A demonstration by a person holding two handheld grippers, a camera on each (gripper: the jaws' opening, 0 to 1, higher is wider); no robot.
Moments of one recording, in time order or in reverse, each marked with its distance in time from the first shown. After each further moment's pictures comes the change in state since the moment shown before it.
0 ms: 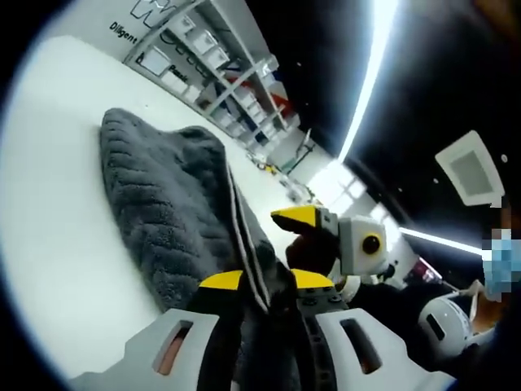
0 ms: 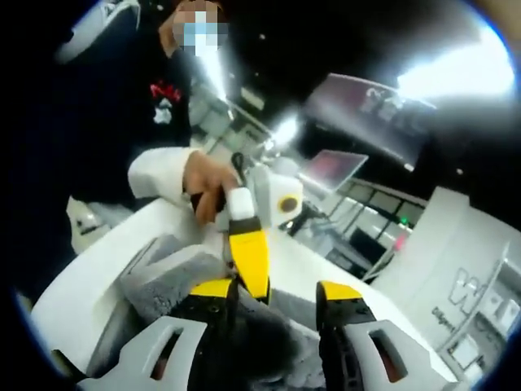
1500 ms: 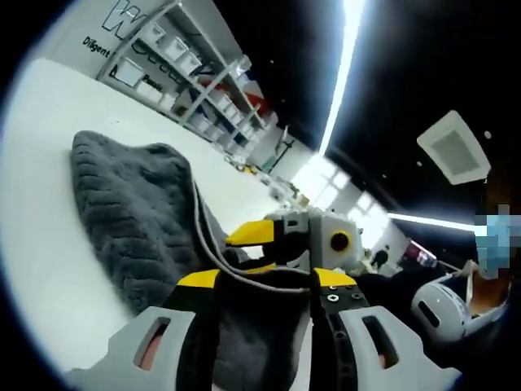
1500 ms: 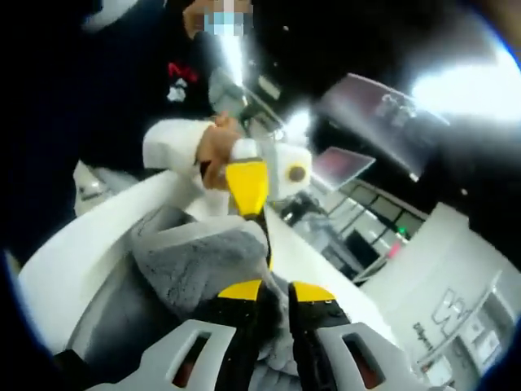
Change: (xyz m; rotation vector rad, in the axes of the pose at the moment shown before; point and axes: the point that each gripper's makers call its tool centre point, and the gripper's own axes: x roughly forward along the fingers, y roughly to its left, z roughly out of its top) left arm 0.002 -0.042 -0.013 0.090 -0.006 -0.097; right arm -0.012 -0.003 -0.012 -0.187 0.069 -0.005
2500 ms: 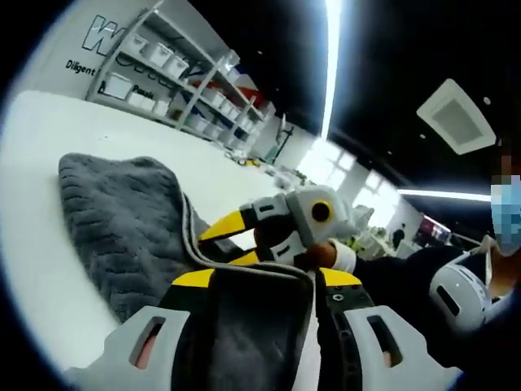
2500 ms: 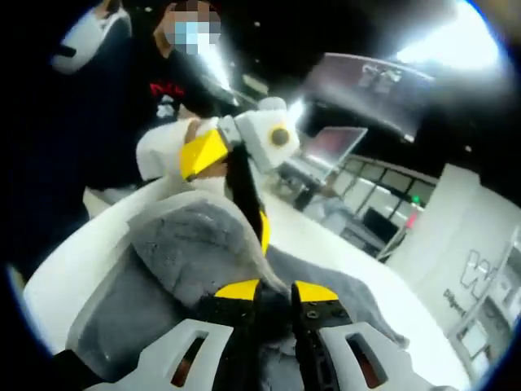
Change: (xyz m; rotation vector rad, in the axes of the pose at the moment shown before) left arm 0.011 0.003 0.008 0.130 0.050 0.059; right arm -0.015 -0.003 -0.029 0.193 0.029 0.078
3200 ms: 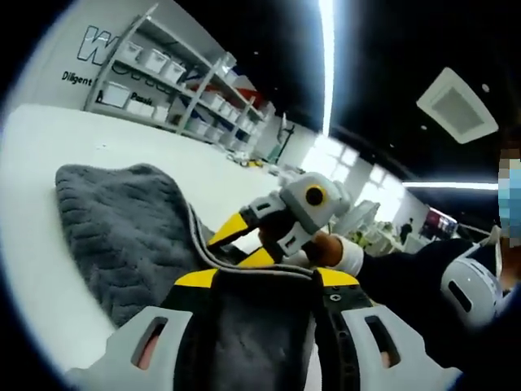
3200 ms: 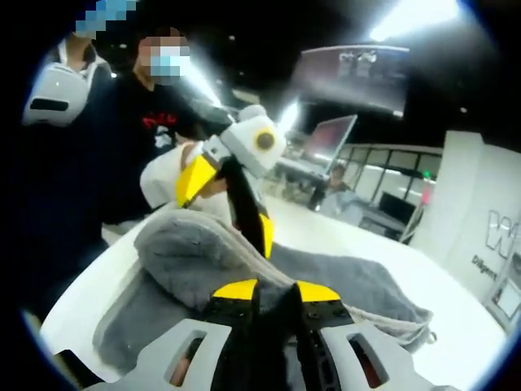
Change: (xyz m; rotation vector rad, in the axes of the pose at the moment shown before) left arm 0.021 -0.013 -0.007 0.061 0.003 0.027; right arm -0.015 -0.002 -0.005 0.251 -0.054 0.098
